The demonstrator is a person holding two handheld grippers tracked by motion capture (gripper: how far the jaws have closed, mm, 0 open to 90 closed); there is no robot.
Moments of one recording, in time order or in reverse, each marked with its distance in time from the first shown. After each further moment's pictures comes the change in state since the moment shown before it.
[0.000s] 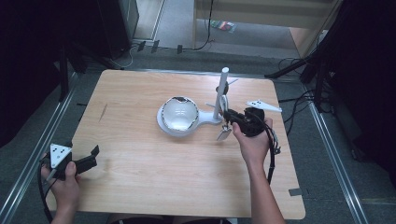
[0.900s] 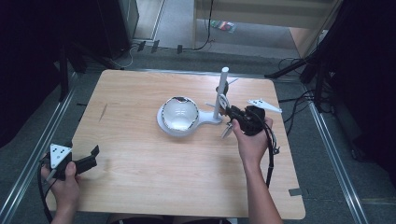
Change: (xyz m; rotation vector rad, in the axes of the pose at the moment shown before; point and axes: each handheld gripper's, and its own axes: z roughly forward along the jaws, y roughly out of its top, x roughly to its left) left arm 0.000 0.000 0.000 -0.004 -0.002 0.001; right arm -0.004 0.000 0.007 -0.066 -0.083 0.033
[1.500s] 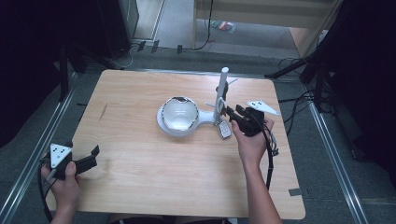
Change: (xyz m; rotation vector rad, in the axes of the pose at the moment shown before) left arm 0.000 0.000 0.001 0.005 -0.004 0.002; right arm -0.003 -0.008 0.005 -0.044 -0.102 -0.078
